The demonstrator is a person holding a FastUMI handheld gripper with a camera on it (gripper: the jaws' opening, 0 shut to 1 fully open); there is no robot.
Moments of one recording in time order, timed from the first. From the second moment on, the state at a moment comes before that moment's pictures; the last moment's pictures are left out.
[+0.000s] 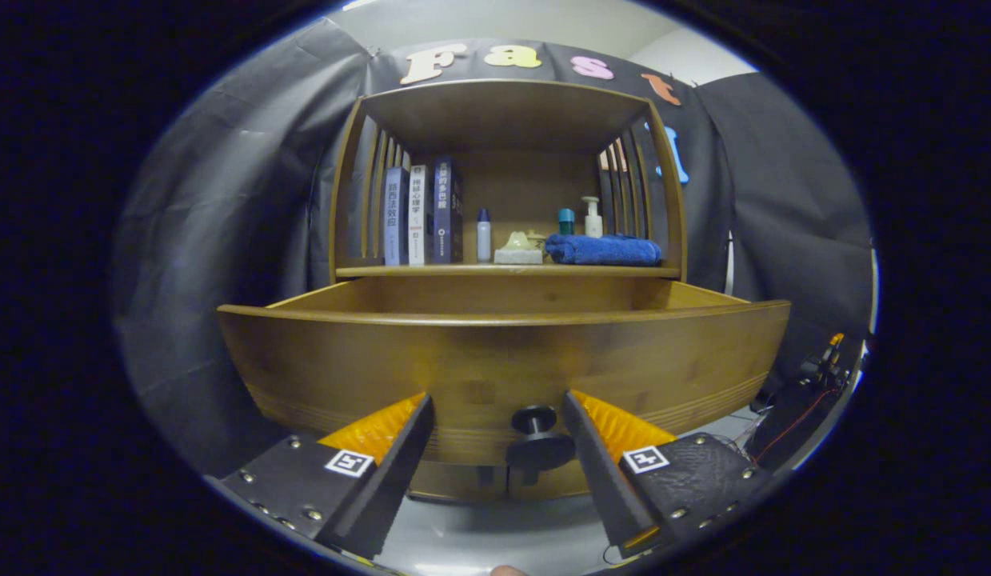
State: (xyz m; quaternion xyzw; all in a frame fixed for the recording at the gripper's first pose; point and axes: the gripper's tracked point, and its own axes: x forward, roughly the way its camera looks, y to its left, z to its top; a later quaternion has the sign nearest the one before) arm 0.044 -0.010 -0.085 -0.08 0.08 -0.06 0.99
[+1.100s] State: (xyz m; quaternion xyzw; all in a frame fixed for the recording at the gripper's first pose) arm 0.177 -0.011 -0.085 -0.07 0.03 -0.06 1.00
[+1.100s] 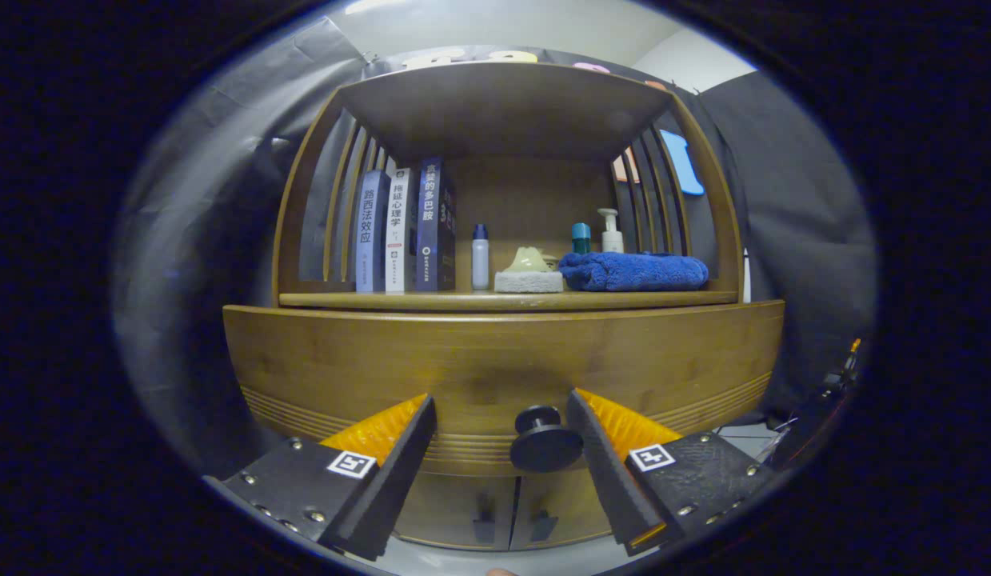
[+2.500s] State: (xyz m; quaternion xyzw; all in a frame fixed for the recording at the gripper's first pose) arm 0.107 -0.003 -0.063 -0.08 0.11 -0.06 0.99
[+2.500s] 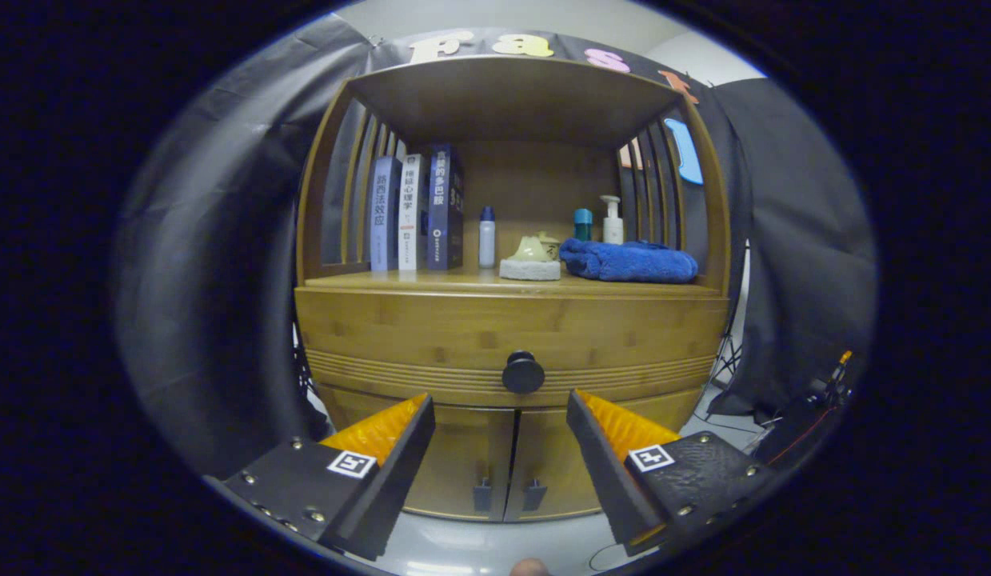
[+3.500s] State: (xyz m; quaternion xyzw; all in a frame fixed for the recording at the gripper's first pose) arm -0.017 0.019 0.131 -0.06 0.07 -0.01 1.00
